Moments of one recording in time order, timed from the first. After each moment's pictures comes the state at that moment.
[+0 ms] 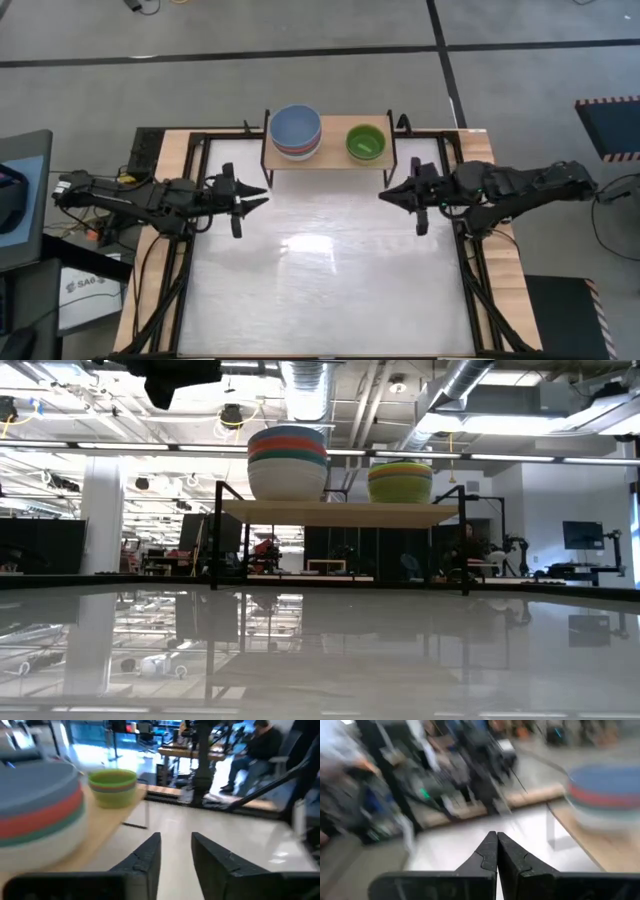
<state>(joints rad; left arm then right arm) -0.15 0.71 0.60 0.04 -0.40 -0.12 0.18 0.88 0.94 -0.15 0.21 0.25</state>
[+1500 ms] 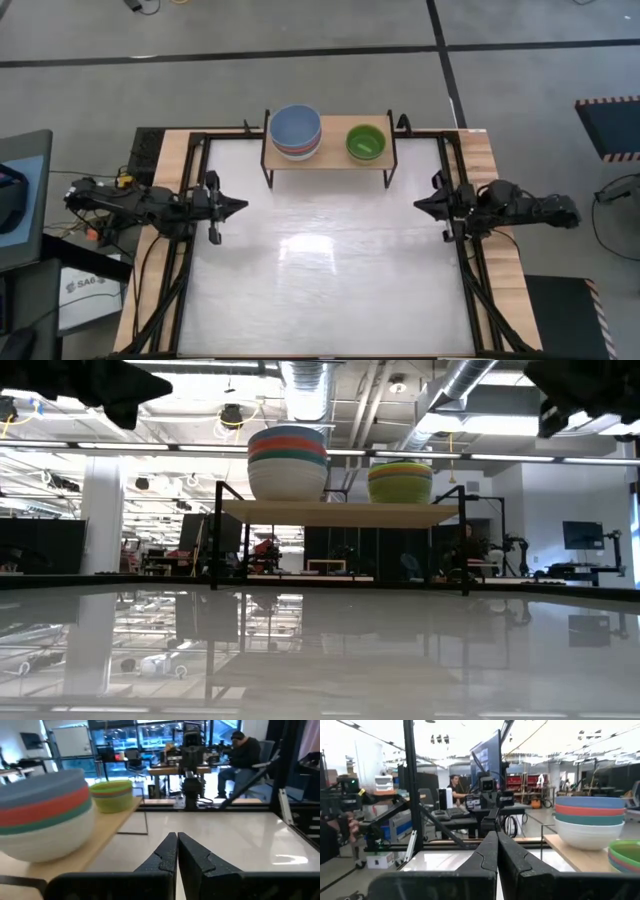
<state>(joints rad) -0.23 0.30 0.33 0.03 -0.42 0.07 0.07 0.08 0.20 0.11 0.04 0.03</state>
